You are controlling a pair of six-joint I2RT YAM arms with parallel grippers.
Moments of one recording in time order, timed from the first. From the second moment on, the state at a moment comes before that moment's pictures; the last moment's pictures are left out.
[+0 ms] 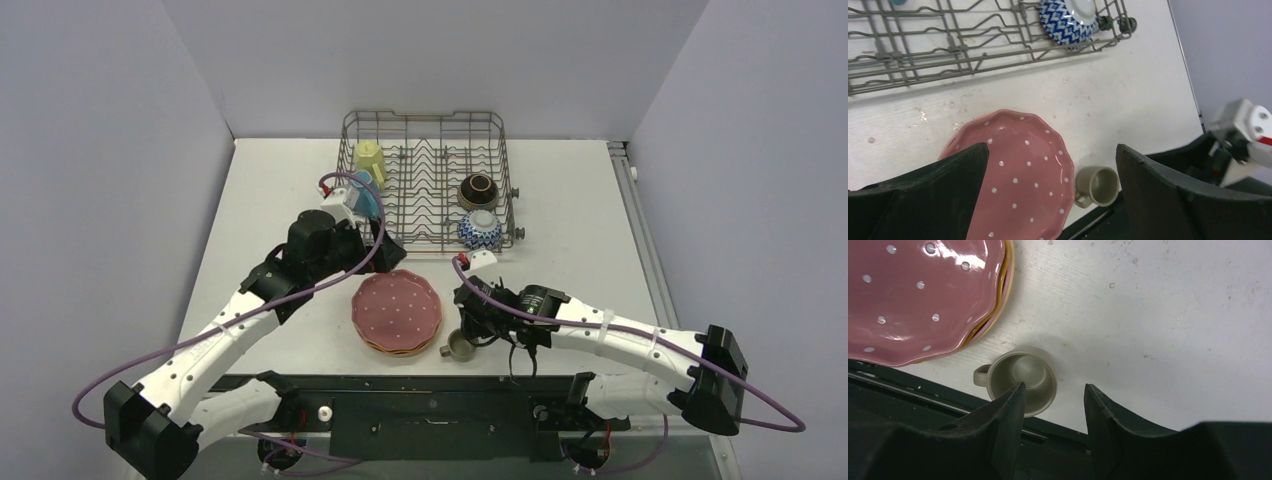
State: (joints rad) left arm -0.58 1.05 0.90 -0.33 0.06 -0.59; right arm 1.09 1.16 0.91 -0.80 0.39 0.64
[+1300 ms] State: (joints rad) left arm -0.60 0.90 0.73 -0.38 0.35 -0.60; right arm 1.09 1.32 0.77 -0.67 0.29 0.67
